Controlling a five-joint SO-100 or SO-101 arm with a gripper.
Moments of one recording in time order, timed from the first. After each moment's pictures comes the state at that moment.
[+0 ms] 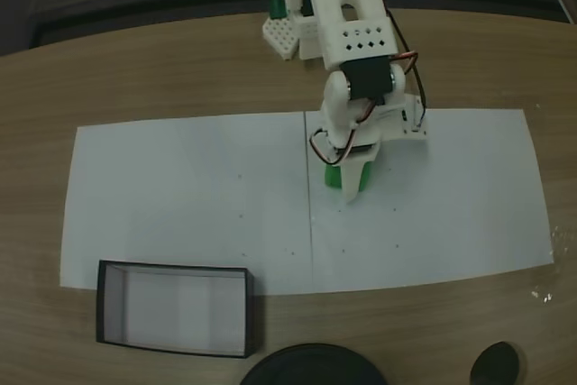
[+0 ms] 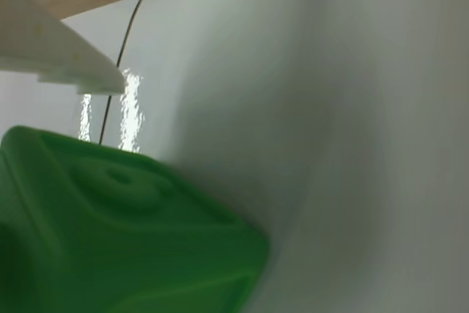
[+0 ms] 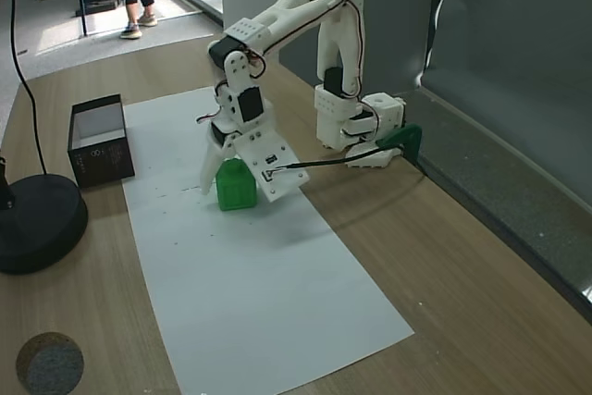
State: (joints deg) arm -8.3 91.3 111.9 75.9 3.2
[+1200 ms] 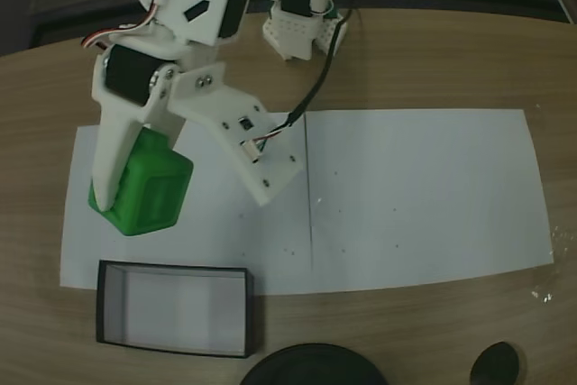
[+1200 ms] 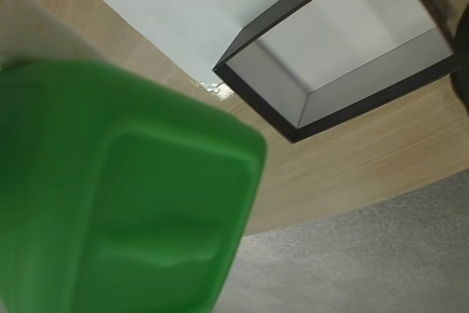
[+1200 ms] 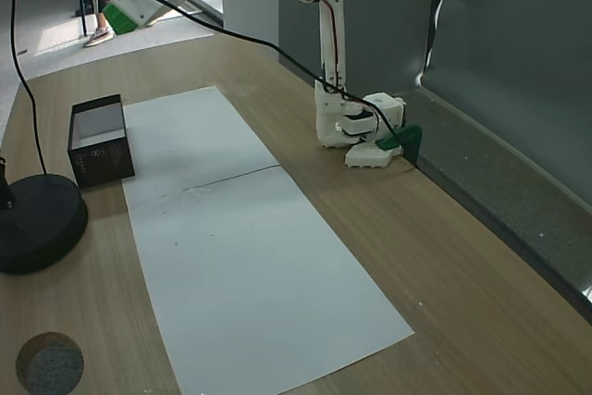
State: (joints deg) arm 26.8 86.3 46.0 80.3 4.3
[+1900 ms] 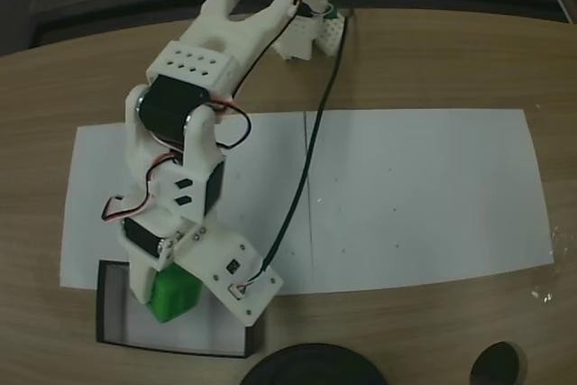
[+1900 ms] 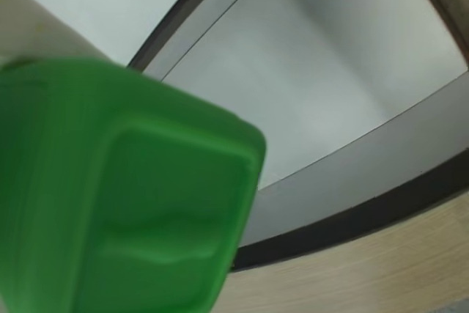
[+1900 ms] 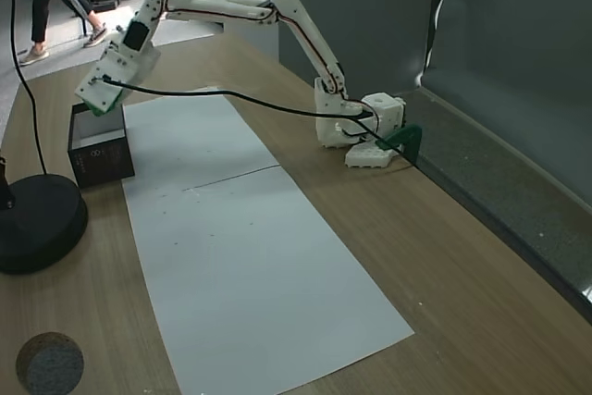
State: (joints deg) arm 24.9 60.6 45.8 66.7 9.4
